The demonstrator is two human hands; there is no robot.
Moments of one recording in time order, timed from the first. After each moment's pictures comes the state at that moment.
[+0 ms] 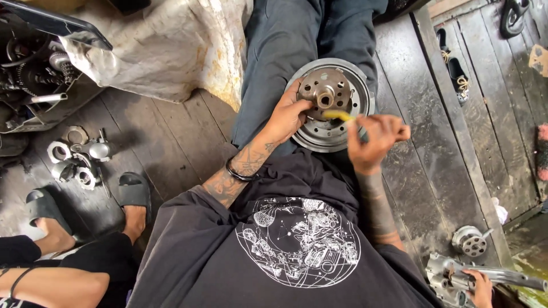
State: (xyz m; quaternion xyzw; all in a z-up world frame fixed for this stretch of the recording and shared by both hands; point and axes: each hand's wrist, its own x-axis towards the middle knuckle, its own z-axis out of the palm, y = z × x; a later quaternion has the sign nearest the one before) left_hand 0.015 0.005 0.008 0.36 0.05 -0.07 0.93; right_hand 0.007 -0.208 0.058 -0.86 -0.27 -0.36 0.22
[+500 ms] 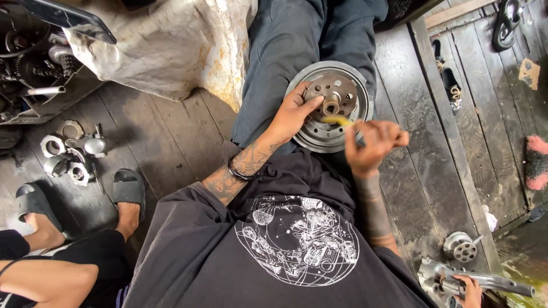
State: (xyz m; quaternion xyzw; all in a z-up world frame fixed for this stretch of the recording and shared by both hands) left_hand 0.012 -0.001 0.020 0.39 0.01 -0.02 0.92; right_hand 0.004 -0.212 0.050 -0.85 -0.30 -0.37 0.22
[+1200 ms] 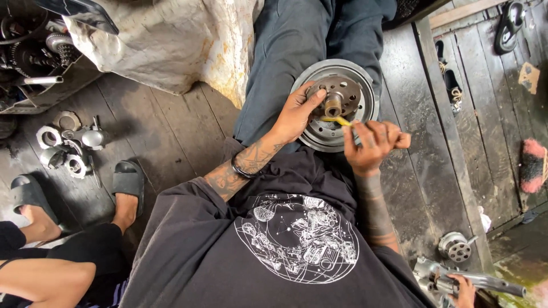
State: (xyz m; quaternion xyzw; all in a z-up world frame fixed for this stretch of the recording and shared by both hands) left_hand 0.007 -0.004 0.049 0.34 0.04 0.05 0.94; right_hand 0.009 -0.201 0.065 -0.83 -0.31 -0.40 0.21
